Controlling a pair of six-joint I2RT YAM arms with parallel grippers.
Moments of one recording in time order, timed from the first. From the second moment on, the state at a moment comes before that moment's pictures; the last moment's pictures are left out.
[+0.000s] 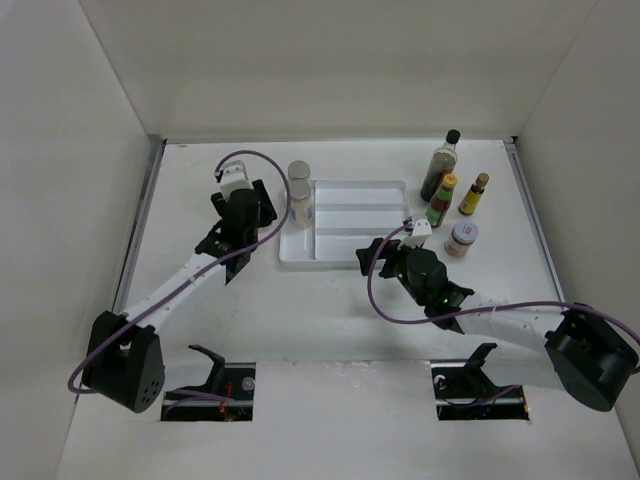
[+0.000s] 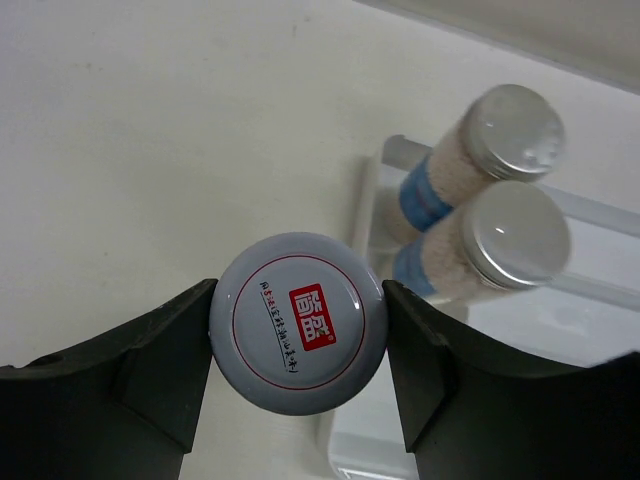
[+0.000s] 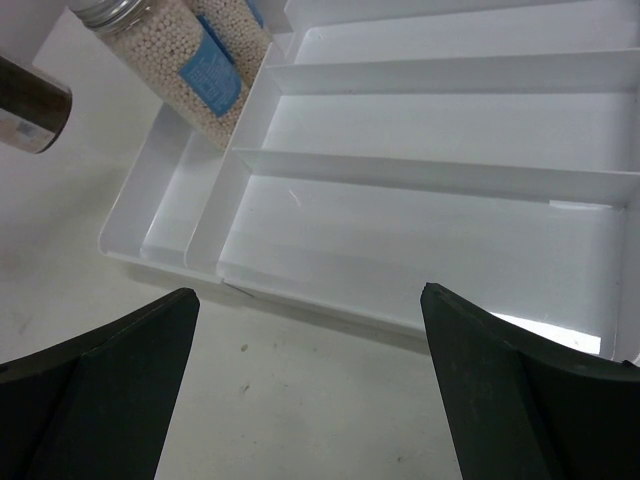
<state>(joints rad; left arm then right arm) -0.41 1.25 0.81 0.04 -0.53 -0.44 0.78 1.19 0.41 0.53 0.35 0.47</state>
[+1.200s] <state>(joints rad) -0.69 1.19 0.67 0.28 -0.57 -0.44 0.77 1.05 0.39 0.53 0.43 0.44</state>
